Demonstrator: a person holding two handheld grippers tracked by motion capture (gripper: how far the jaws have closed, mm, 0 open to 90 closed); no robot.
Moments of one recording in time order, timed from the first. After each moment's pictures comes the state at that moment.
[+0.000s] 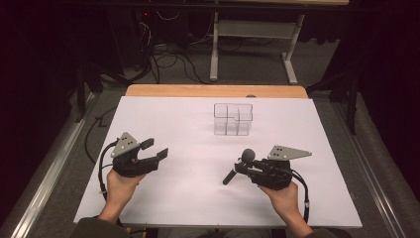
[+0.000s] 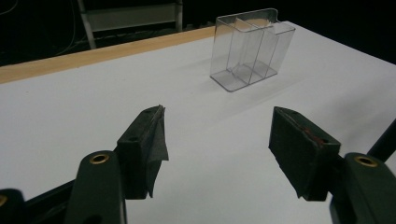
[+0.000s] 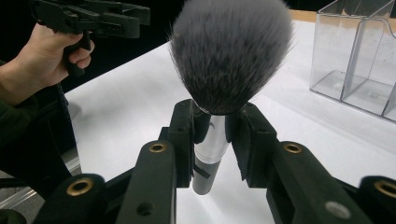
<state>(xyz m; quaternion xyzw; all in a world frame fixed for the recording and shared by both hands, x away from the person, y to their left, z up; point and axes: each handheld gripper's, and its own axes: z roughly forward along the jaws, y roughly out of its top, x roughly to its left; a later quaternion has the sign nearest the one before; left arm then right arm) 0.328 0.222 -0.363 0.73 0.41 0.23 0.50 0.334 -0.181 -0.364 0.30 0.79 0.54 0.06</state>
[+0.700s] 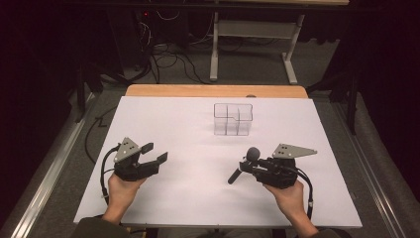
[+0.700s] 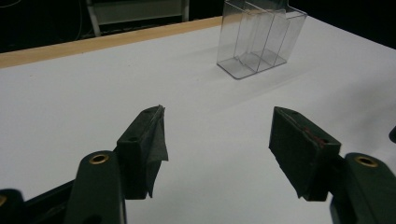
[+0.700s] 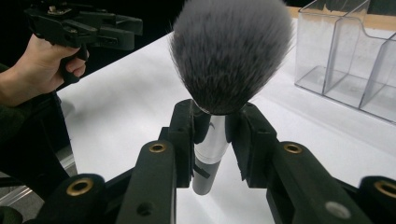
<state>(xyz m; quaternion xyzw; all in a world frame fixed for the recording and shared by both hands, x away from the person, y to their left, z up) 0.325 0.222 -0.377 0.73 0.42 0.23 0.49 0.335 -0.193 -0.357 0.31 0.79 0.53 0.06</state>
